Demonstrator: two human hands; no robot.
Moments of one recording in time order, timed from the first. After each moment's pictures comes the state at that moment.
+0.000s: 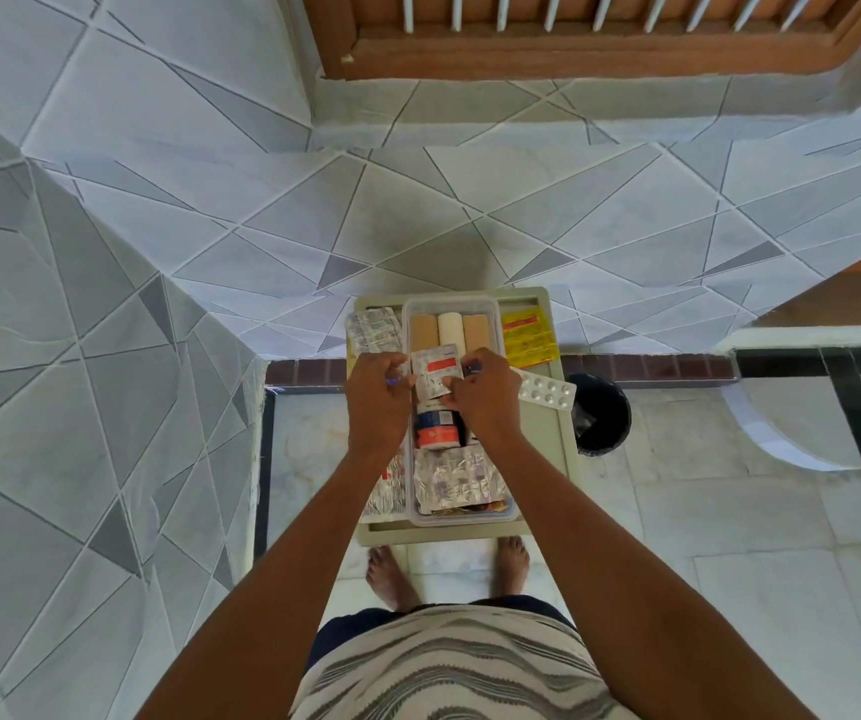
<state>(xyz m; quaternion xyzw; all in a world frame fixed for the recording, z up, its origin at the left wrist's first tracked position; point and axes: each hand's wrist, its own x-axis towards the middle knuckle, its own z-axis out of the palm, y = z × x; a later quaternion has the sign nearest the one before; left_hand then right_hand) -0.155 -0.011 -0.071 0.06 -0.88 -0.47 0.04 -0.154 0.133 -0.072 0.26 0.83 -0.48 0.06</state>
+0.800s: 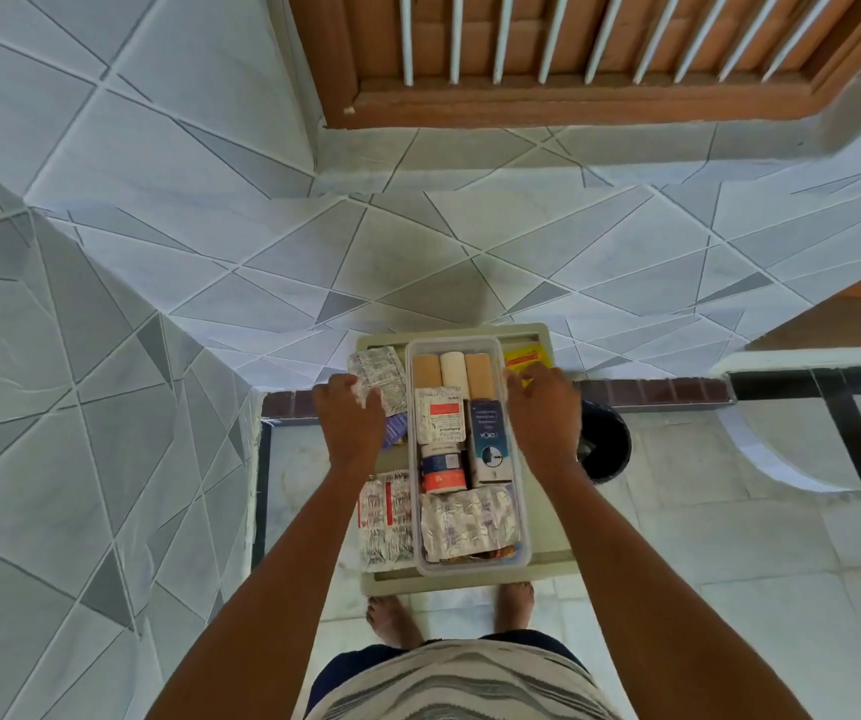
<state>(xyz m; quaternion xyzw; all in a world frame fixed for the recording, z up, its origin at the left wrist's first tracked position) -0.204 -0.039 -0.093 0.19 -0.89 -0.42 0.01 -0.169 0.185 -0.053 0.24 0.92 -0.29 -0.04</state>
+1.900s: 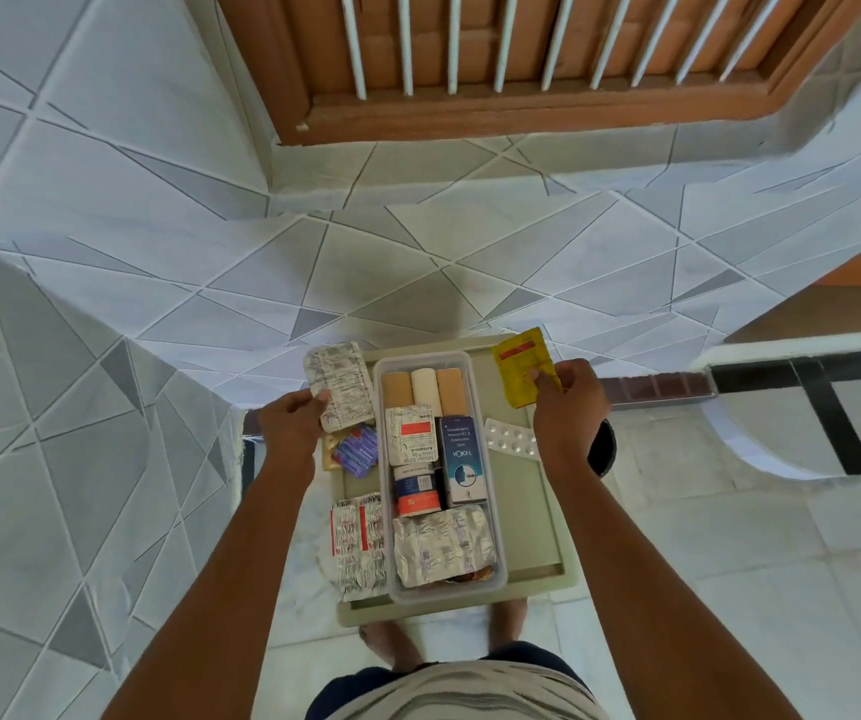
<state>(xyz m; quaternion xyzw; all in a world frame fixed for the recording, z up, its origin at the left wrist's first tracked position) -0.232 -0.061 -0.074 0.30 -0.72 -0.62 -0.10 -0.180 0.236 -0.043 0.38 0.79 -0.45 -0.15</state>
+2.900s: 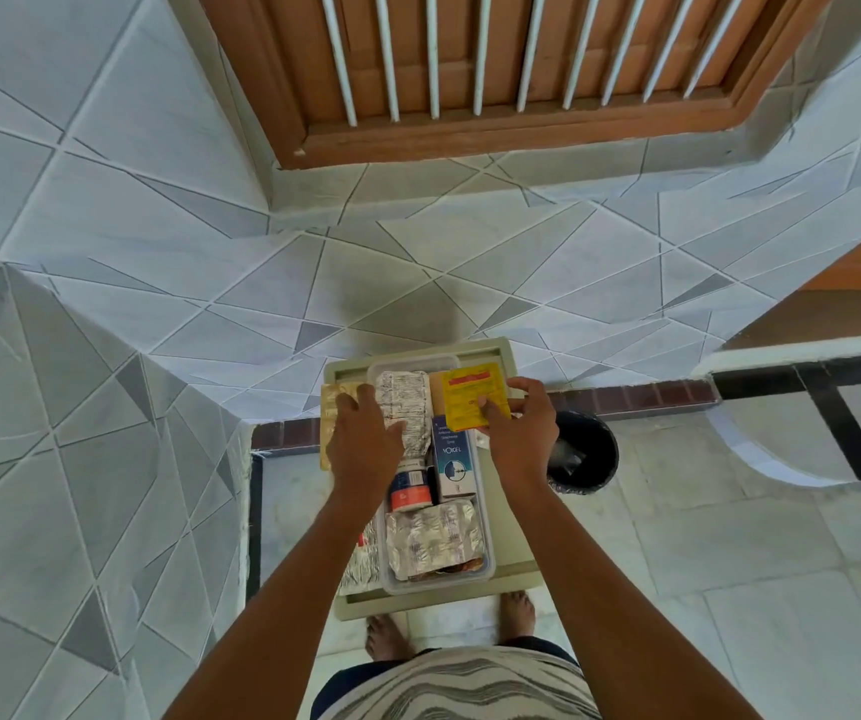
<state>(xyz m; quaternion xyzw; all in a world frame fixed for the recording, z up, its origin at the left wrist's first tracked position) -0.183 0.021 -0.058 0.03 -0.97 -0.22 -0.04 -0.147 0.198 -0.043 0.37 0.74 -0.56 -0.10</state>
